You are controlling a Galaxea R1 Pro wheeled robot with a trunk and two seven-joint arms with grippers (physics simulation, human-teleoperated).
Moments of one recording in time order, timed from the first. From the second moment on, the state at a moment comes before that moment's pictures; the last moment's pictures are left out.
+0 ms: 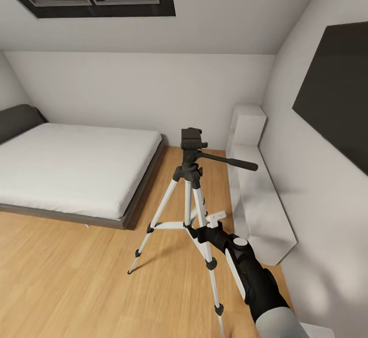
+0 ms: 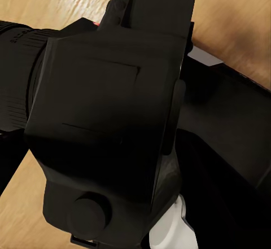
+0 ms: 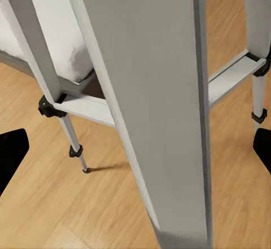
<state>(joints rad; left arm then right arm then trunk) -0.24 0.01 -0.38 -0.01 0.89 -0.05 0.05 -0.52 0.16 0.06 -1.04 0.14 0.32 0.35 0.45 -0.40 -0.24</state>
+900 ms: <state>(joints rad) -0.24 0.01 -0.38 -0.01 0.89 -0.05 0.05 -0.52 0.16 0.02 -1.11 0.14 0.31 0.35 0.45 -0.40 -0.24</state>
